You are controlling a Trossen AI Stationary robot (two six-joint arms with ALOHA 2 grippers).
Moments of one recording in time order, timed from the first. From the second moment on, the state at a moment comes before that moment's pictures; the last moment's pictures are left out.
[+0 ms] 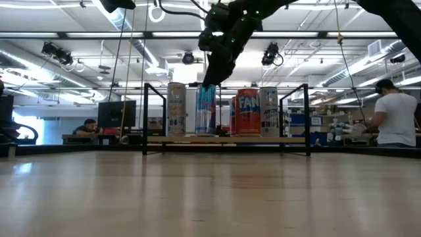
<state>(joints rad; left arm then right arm) 0.05 0.97 1.19 -0.87 0.07 -0.07 -0.40 1.99 1.88 -0.83 -0.09 -0.29</state>
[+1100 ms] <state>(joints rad) 0.05 0.97 1.19 -0.87 0.07 -0.07 -0.41 1.97 1.85 -0.79 -0.09 -0.24</state>
